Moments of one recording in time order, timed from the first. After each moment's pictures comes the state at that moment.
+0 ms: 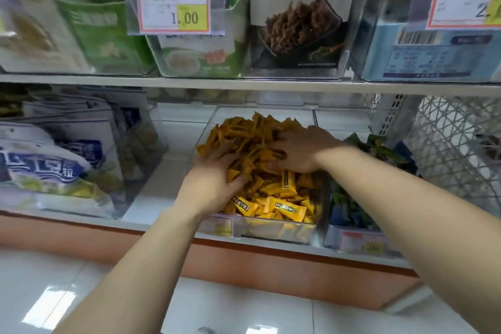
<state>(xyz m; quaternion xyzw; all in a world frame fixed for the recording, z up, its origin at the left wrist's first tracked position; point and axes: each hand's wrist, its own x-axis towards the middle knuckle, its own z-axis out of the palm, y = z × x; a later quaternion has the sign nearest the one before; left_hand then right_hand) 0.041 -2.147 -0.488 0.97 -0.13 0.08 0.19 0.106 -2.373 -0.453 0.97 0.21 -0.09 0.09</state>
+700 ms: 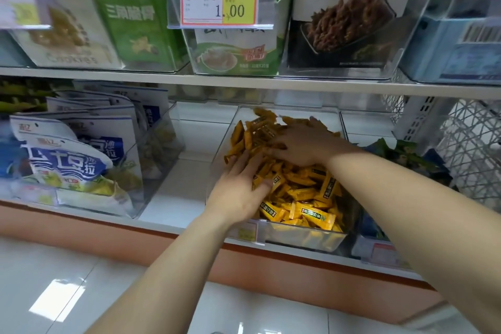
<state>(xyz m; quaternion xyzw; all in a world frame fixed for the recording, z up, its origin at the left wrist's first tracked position) 0.040 -2.147 -0.506 0.96 -0.10 0.02 0.26 0.148 -2.335 -0.471 0.97 0.24 -0.05 0.04</state>
